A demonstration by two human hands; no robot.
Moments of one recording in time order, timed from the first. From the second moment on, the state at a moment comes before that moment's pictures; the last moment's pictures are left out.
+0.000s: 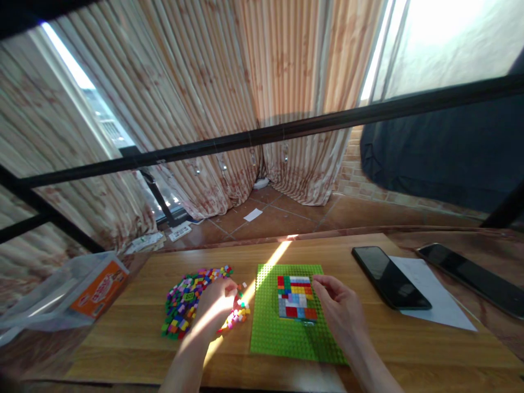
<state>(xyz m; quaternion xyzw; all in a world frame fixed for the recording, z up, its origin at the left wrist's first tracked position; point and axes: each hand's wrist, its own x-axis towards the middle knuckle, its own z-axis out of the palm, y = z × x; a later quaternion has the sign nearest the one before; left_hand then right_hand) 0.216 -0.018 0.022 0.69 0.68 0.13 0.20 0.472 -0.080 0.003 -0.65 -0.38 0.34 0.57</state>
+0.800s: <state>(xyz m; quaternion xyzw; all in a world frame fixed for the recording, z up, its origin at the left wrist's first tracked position) 0.178 -0.019 0.034 0.69 0.68 0.18 0.15 0.351 -0.081 -0.011 -0.57 -0.76 0.16 0.27</state>
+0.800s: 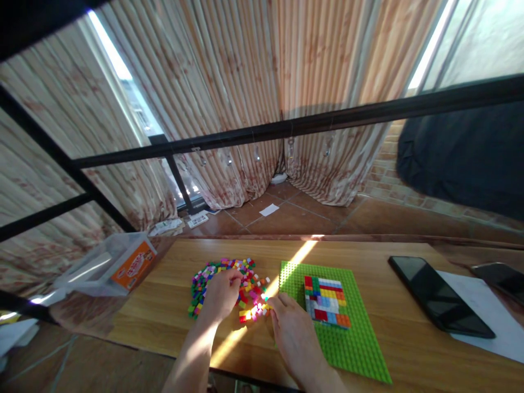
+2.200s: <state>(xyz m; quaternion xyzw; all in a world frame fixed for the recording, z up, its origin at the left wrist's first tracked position) 0.242 -0.038 0.030 0.76 0.58 0.22 0.20 0.494 -0.106 0.008 -0.67 -0.49 0.26 0.49</state>
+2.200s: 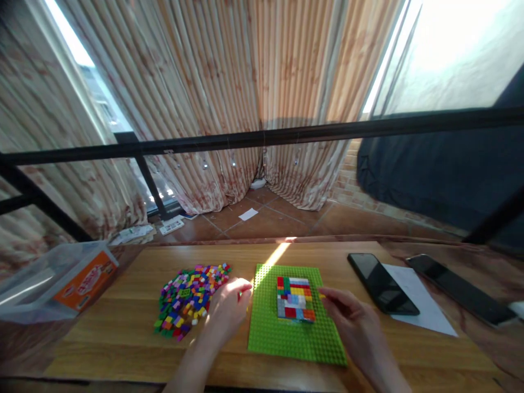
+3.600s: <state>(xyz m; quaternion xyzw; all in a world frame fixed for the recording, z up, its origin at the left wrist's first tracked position) 0.314 -0.078 0.011 0.88 0.42 0.20 0.12 0.485 -0.089 -0.009 -0.65 -0.41 0.38 0.52</state>
